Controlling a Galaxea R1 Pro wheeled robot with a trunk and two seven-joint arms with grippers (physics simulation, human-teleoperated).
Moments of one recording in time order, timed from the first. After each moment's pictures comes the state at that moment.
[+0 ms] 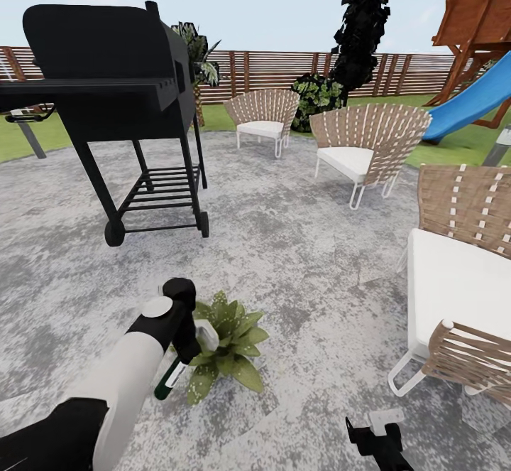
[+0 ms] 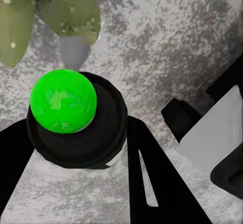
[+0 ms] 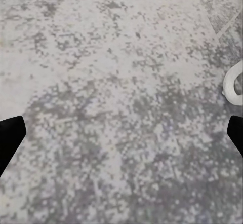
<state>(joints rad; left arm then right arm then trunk) -0.92 -0.12 -0.01 -0.65 -1.64 0.75 -1.56 -0.46 -0.09 -0.12 -0.11 0.21 -0.46 -0.02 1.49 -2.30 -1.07</state>
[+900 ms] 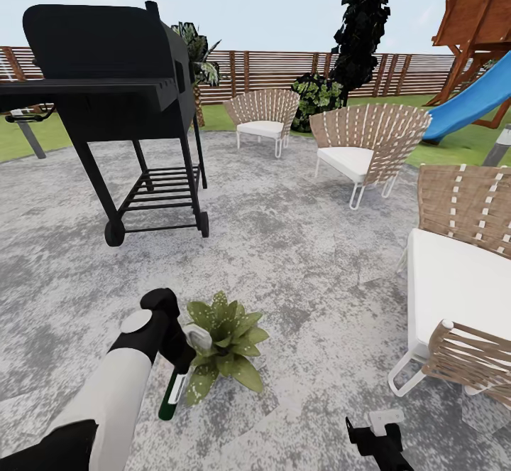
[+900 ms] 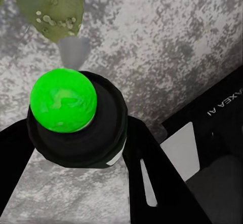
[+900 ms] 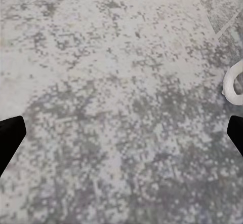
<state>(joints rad) -0.84 -0.11 0.22 -0.74 -1.63 0.88 -1.56 -0.46 -0.09 -0.12 -0.11 0.21 -0.46 -0.02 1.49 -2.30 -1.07</state>
